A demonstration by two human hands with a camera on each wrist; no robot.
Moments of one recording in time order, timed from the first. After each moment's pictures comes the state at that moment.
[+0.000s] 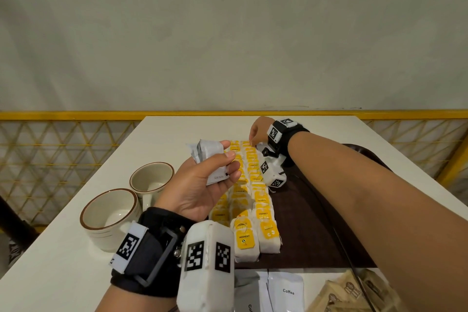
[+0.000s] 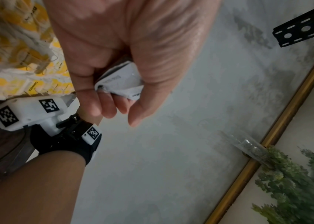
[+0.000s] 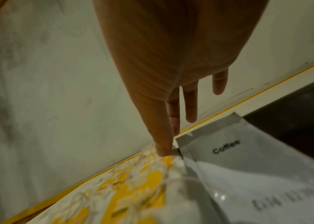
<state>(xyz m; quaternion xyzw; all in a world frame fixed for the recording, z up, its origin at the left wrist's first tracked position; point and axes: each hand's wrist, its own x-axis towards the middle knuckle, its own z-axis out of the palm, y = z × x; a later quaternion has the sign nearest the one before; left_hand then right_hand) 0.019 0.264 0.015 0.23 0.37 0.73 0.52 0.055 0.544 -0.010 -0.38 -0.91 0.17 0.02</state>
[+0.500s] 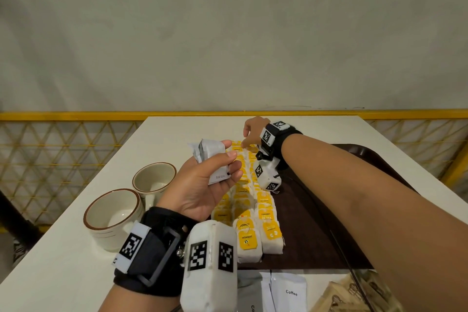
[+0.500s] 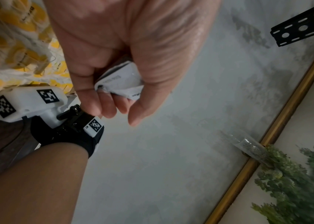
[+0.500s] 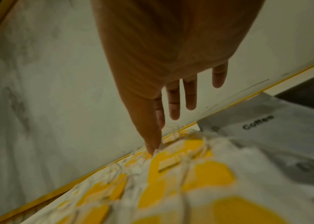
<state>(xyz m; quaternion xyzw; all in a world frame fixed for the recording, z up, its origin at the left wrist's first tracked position) 0.017 0.264 0.015 0.24 0.37 0.73 0.52 0.038 0.530 -0.011 -0.37 -0.92 0.13 0.05</state>
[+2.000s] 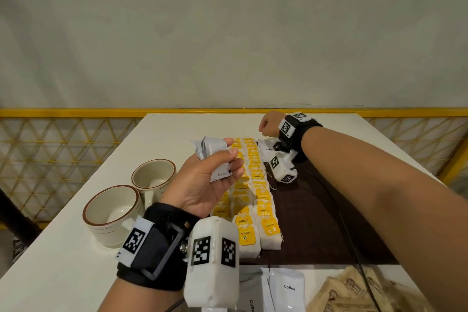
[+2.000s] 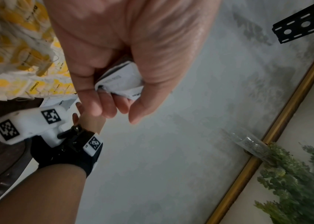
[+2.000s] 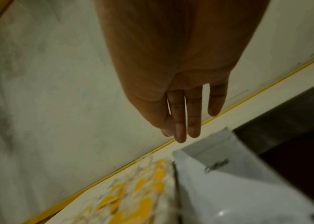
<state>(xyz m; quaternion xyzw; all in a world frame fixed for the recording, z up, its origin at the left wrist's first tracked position) 0.018 0.266 0.012 0.23 0.37 0.73 0.52 0.066 0.559 -0.006 -0.43 -0.89 0.15 0.04</state>
